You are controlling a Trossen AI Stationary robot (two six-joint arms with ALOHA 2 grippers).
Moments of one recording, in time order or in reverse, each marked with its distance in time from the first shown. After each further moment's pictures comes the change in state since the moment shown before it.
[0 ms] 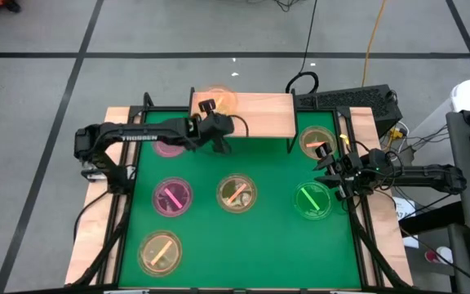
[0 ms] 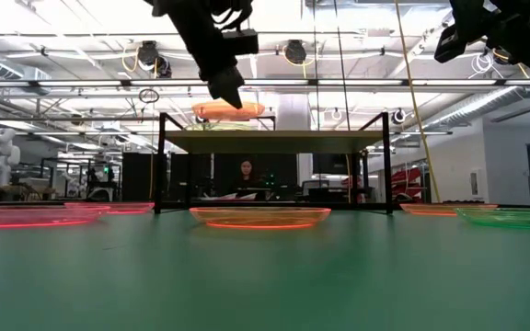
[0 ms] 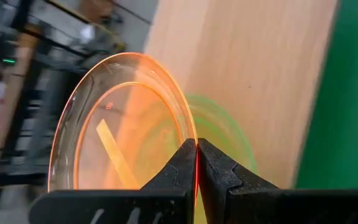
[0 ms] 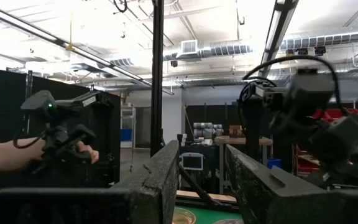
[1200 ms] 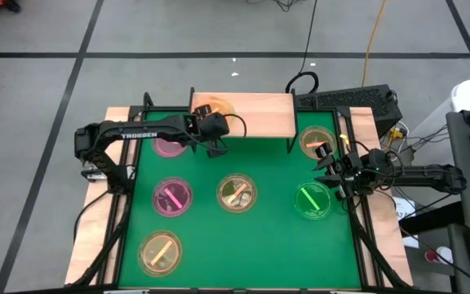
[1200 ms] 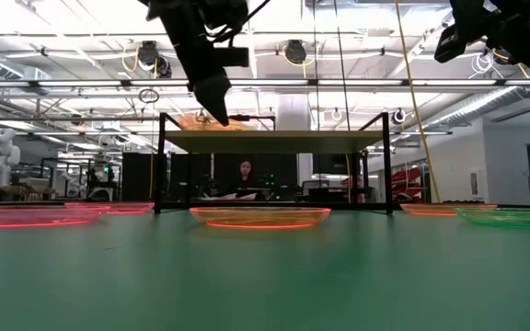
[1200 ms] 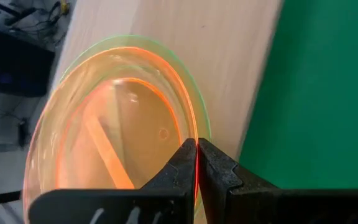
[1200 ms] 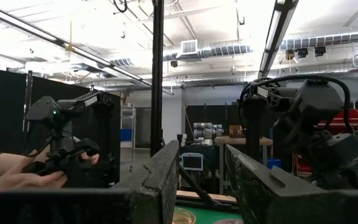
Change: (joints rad) left arm 0.026 0.000 0.000 -0.189 0.167 -0.152; right arm 0.000 0.000 0.000 0.000 0.000 0.000
